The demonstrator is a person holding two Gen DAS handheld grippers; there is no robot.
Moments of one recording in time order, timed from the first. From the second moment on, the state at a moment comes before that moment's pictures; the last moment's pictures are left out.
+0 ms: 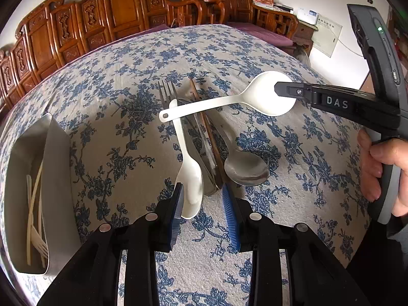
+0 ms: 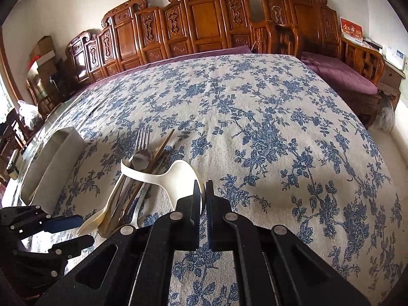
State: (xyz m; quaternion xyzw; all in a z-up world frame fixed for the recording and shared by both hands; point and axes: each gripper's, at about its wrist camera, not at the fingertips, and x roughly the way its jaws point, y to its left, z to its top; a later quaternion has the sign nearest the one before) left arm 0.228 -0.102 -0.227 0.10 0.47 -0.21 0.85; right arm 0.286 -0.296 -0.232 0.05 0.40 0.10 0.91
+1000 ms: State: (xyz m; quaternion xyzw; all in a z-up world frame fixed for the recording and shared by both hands) left arm 0.216 -0.062 -0.194 0.09 0.45 -0.19 0.87; right arm 0.259 -0.287 -0.191 0.05 0.35 0.09 0.93
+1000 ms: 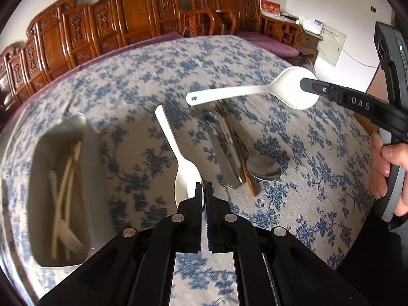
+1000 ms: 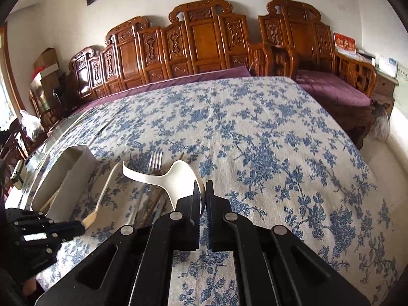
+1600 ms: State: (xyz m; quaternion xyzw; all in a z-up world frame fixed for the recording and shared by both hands) left arm 0.208 0.024 -0.140 0.09 0.45 -0.16 0.88; right arm 0.216 -0.254 -0.141 0.03 0.32 0.10 0.94
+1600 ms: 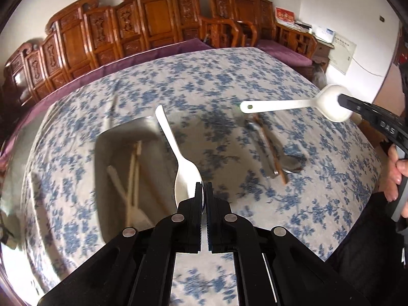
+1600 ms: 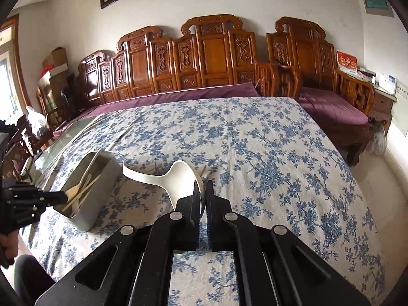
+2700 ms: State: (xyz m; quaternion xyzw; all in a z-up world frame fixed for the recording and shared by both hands) left arm 0.224 0.133 -0.177 -0.01 0.48 -0.10 0.87; right arm 0.258 -0.101 -0.151 -0.09 0.35 0.13 0.92
